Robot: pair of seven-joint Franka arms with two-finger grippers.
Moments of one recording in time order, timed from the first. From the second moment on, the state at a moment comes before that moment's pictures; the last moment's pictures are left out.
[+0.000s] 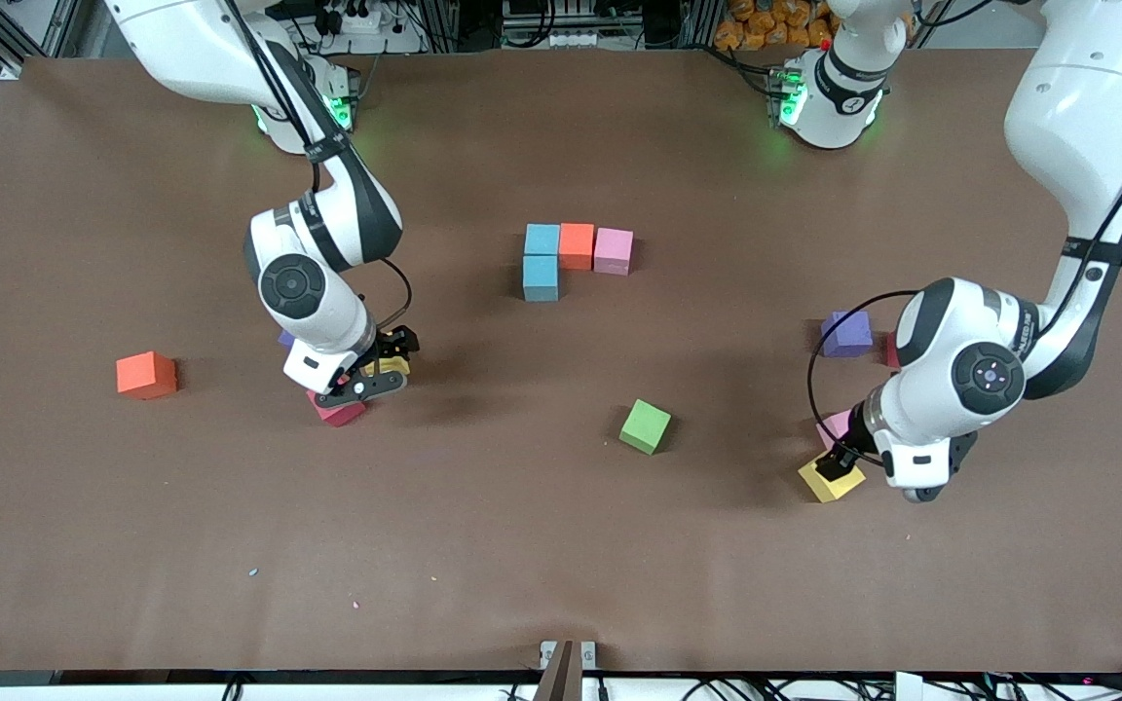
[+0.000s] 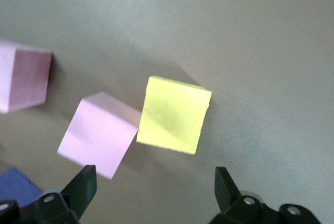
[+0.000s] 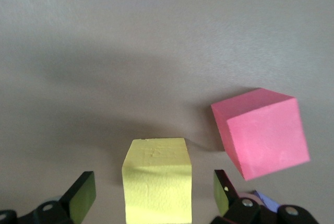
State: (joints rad) left arm 0.27 0.70 -0.55 -1.57 0.40 2.17 -1.14; right arm 0.44 0.41 -0.05 -2.01 0.01 2.34 0.07
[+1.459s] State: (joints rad) left arm 0.17 0.88 -0.42 -1.38 0.40 2.18 -0.99; right arm 0.53 0.48 -0.02 -1.90 0.11 2.31 0.23
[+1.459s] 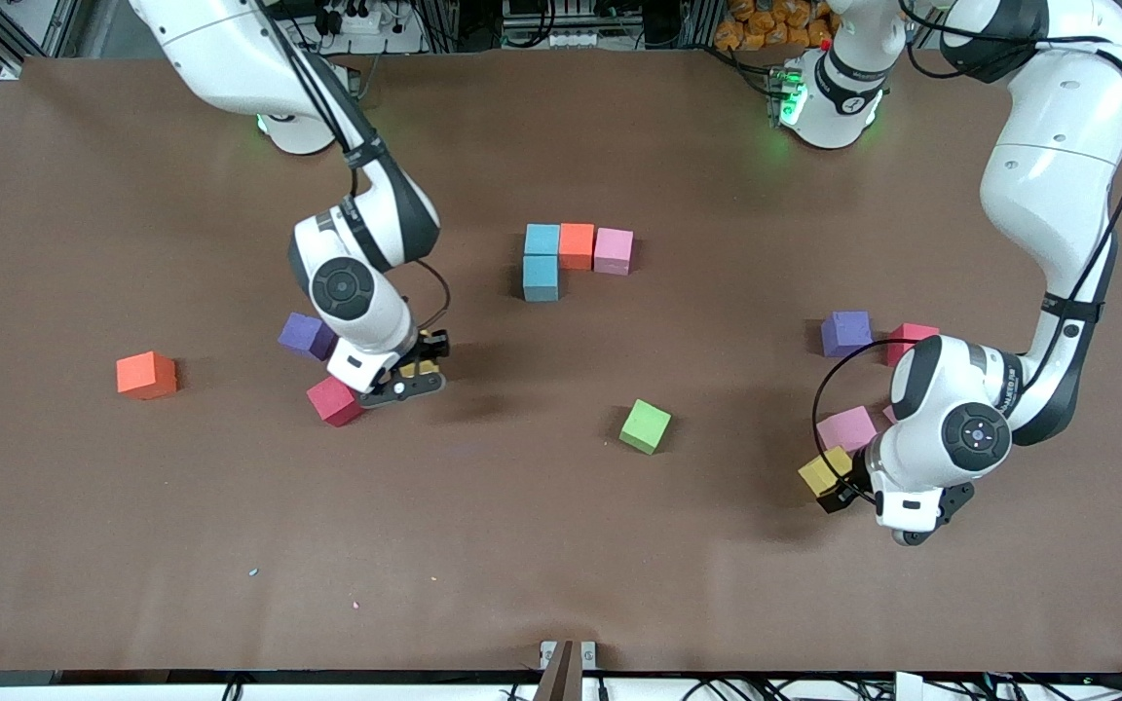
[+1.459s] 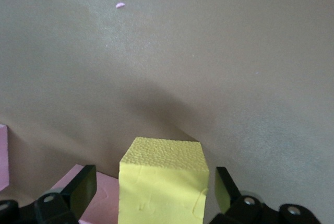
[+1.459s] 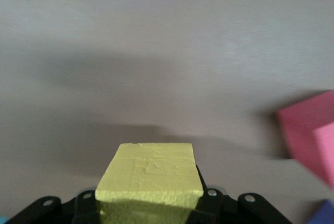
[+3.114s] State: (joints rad) left arm 0.06 0.87 -0.43 -1.36 0.36 2.19 -1.40; right arm 0.79 0.66 -0.02 -1.71 0.08 2.34 0.69
